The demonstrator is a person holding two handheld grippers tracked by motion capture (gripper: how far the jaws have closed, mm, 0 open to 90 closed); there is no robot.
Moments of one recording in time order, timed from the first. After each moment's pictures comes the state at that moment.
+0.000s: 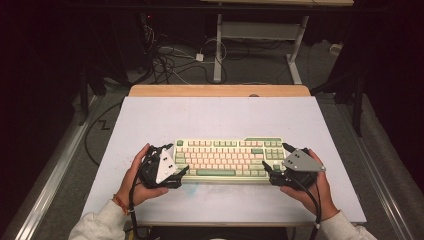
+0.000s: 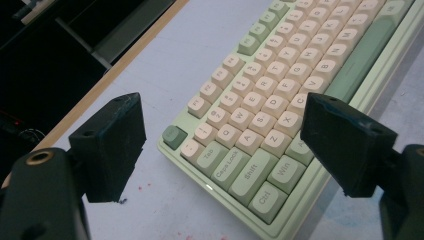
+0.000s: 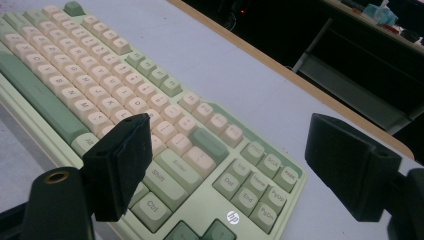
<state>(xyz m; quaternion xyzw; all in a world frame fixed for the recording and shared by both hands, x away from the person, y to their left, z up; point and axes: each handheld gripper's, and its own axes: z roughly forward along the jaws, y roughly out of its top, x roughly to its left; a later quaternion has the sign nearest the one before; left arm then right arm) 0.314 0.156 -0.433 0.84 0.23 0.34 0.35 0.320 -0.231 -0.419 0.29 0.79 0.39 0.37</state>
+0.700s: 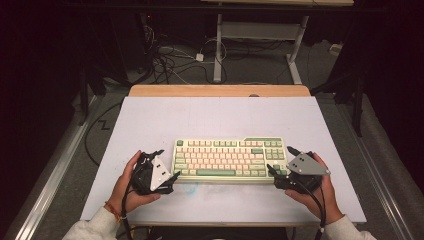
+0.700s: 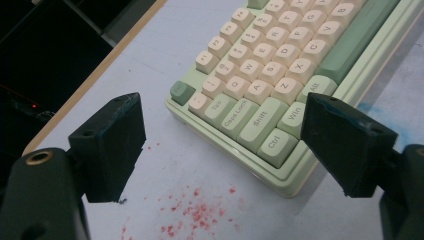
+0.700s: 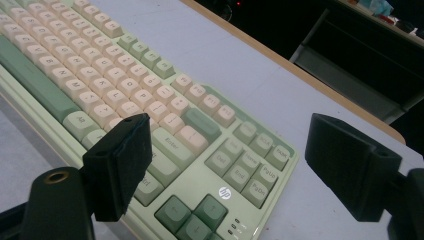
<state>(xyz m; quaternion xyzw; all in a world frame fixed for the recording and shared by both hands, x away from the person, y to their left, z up) 0.301 0.174 -0.449 0.85 0.24 0.35 0.32 0.313 -0.242 -0.425 0.30 0.79 0.38 0.37</state>
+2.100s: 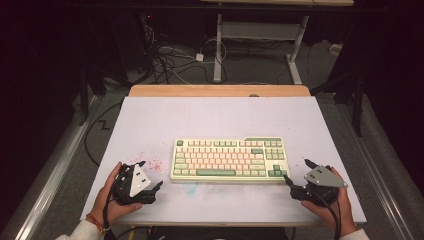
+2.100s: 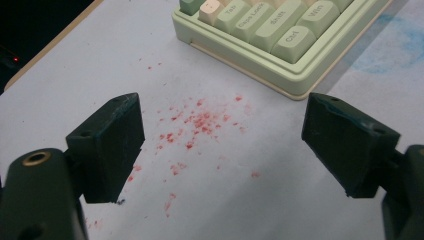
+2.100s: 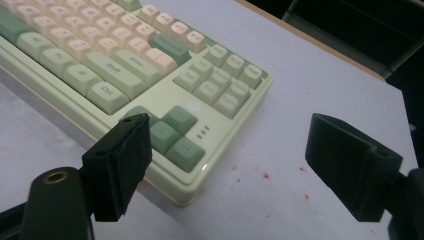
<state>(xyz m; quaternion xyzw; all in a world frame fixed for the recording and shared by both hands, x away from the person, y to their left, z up) 0.289 0.222 -0.475 0.85 0.29 0.32 0.30 0.296 -0.290 -0.456 0.35 0.78 0.35 0.37</state>
